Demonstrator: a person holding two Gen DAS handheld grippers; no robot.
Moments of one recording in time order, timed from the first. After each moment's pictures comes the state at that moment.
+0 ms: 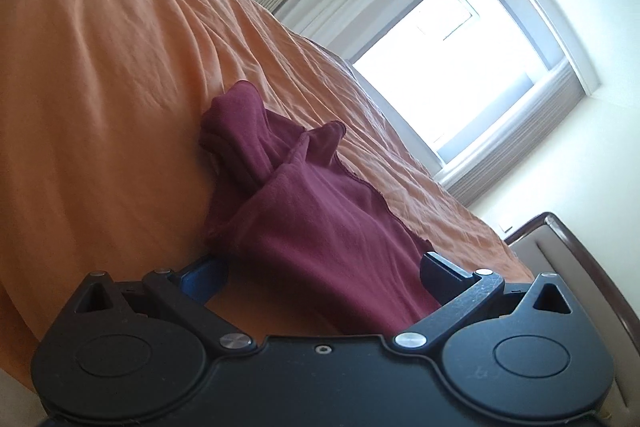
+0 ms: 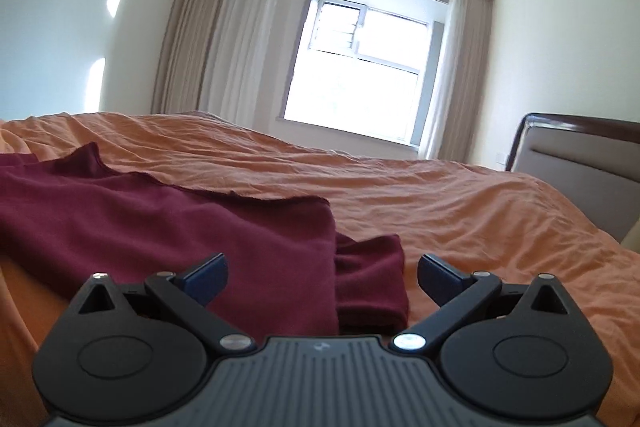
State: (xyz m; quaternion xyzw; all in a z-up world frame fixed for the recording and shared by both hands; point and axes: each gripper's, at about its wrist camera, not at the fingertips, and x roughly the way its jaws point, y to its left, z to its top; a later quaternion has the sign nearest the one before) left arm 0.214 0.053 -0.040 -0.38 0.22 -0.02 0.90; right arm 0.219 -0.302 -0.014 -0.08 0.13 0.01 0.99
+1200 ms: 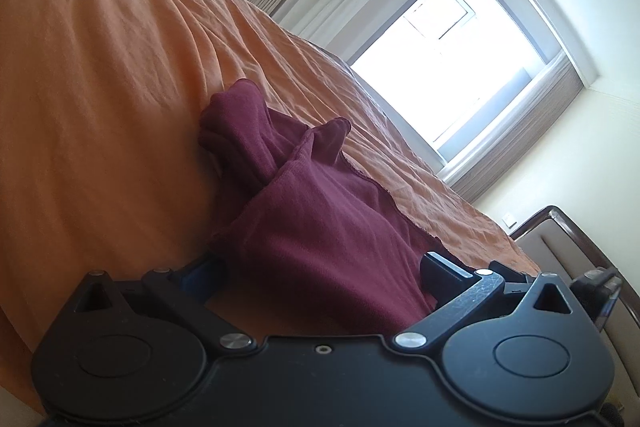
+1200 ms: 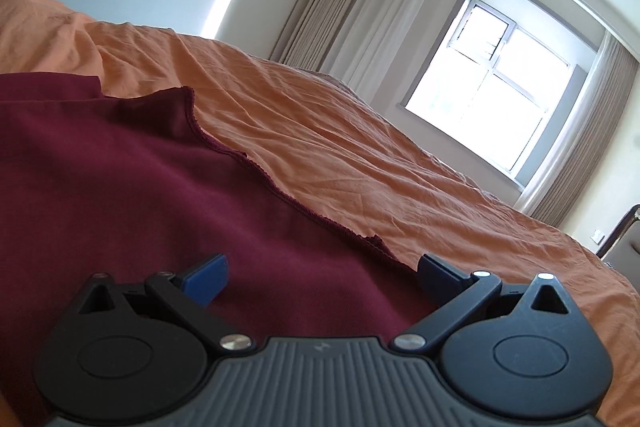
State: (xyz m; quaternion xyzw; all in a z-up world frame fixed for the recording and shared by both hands) left arm 0.227 0.051 -0.050 -0.35 0.21 -0.02 0.91; right arm 0.330 -0.203 -0.025 -0.24 0.18 0.13 0.95
